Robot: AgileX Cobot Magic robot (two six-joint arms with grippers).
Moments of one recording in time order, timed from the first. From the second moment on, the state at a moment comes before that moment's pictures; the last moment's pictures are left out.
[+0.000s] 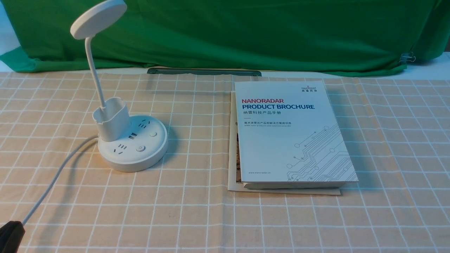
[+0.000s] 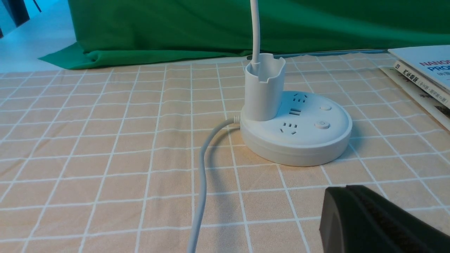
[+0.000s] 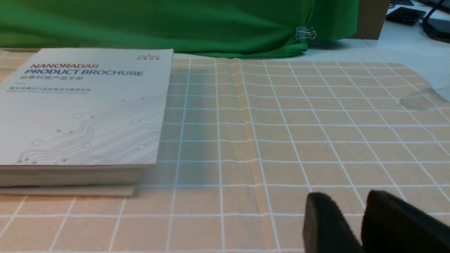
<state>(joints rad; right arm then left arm) -0.01 0.00 0.01 -0.05 0.25 0.03 -0.10 0.00 0.01 -0.09 0.24 0.11</state>
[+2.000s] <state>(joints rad) -0.01 0.00 0.01 -0.05 0.25 0.03 -0.10 0.00 -0.14 -0.02 -0.47 -0.16</state>
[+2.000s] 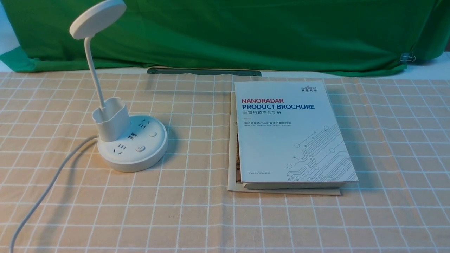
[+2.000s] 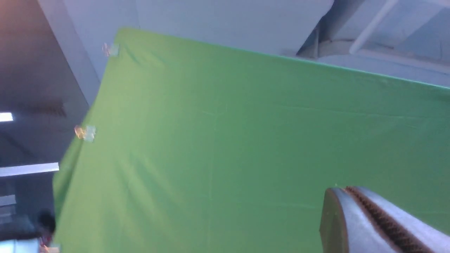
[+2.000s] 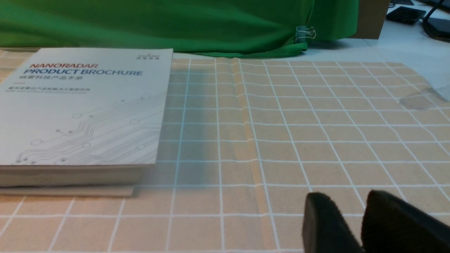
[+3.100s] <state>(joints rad) -0.01 0.00 0.01 -0.05 0.25 0.03 -0.35 1.66 -1.02 -0.13 0.42 -0.09</state>
